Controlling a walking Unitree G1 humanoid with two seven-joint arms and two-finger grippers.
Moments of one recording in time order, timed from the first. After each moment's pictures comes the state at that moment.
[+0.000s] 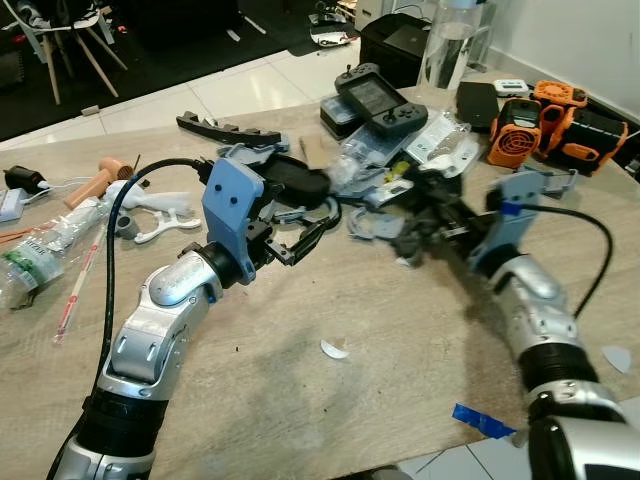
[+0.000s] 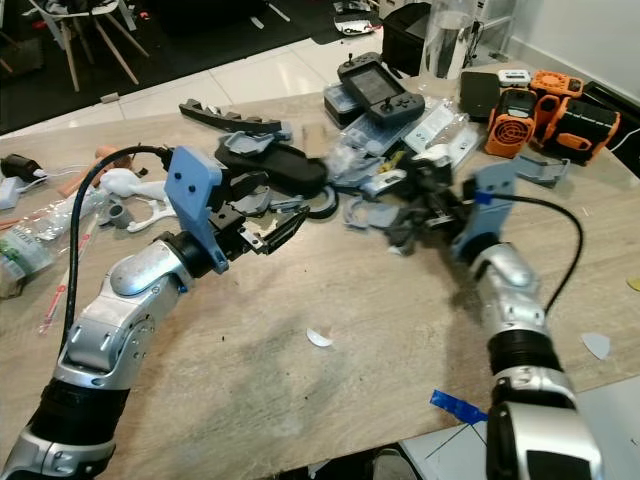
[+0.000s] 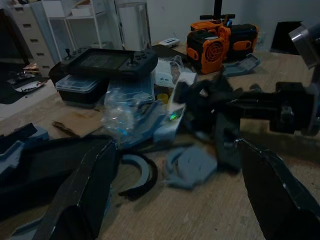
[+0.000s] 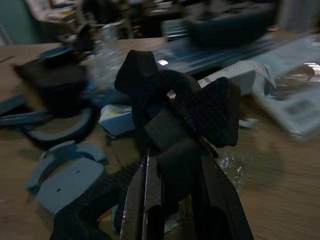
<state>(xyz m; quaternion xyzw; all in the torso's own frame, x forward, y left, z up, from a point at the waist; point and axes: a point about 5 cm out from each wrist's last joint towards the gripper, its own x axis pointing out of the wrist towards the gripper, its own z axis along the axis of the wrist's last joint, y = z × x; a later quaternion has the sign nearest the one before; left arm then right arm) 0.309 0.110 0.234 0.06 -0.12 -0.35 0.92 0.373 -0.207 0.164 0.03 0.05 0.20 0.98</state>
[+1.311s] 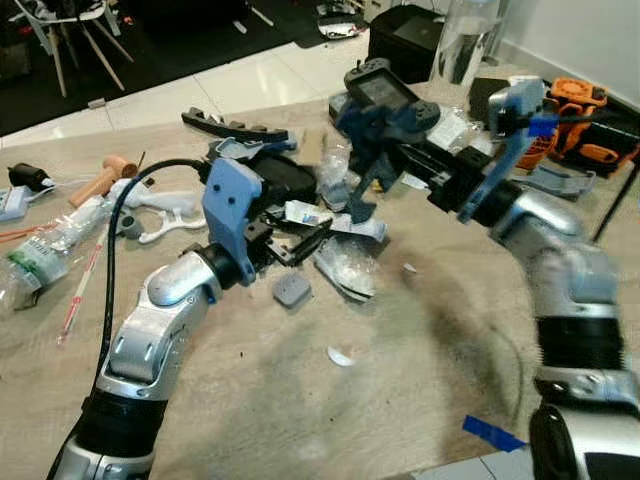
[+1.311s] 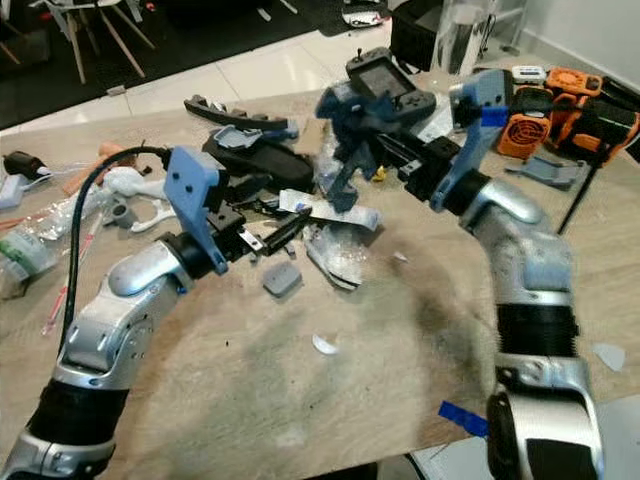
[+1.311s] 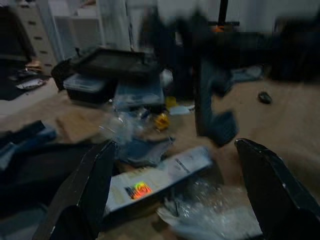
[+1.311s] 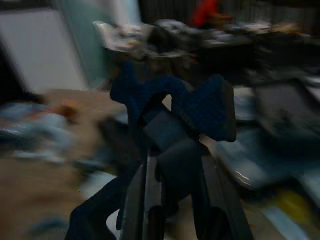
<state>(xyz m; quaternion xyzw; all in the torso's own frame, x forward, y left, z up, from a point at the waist) 0.309 0.110 0.240 0.04 -0.14 -0.36 0.92 0.369 -0.187 0.274 -0.01 -0.14 0.28 0.95</state>
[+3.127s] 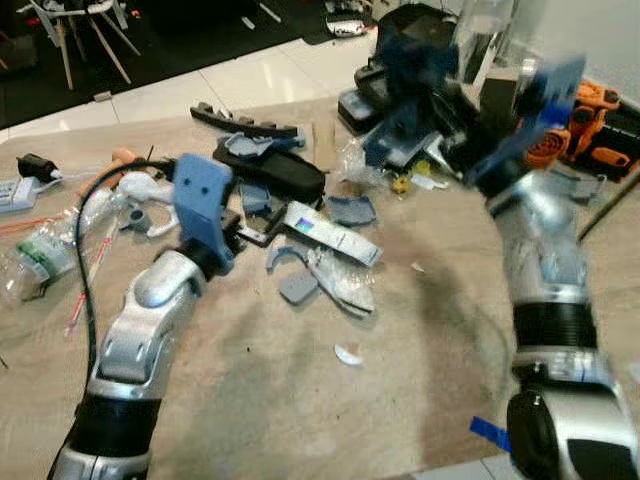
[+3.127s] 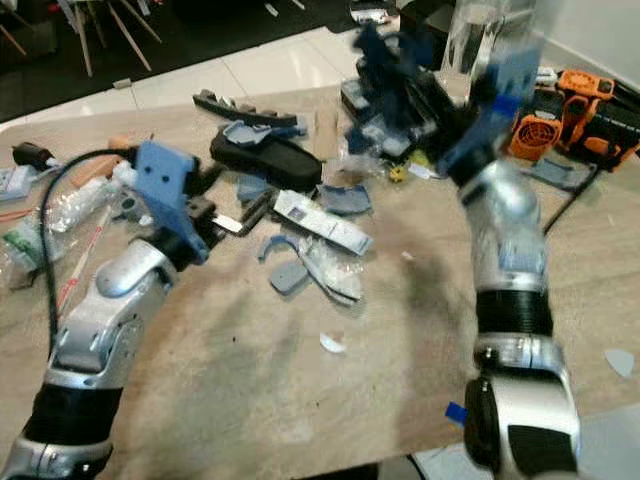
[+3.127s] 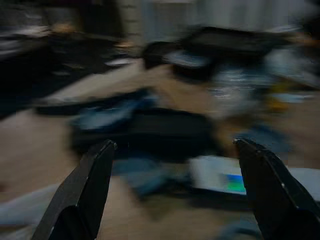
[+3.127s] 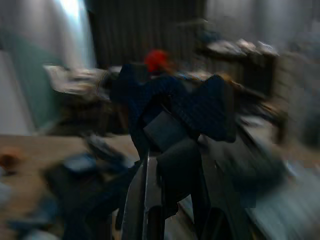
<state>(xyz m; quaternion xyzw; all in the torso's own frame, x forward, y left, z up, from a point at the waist) 0.320 0.153 0.231 0.05 -0.13 -0.15 0.98 0.359 -0.192 0.277 0.01 -0.25 0.16 0.95</state>
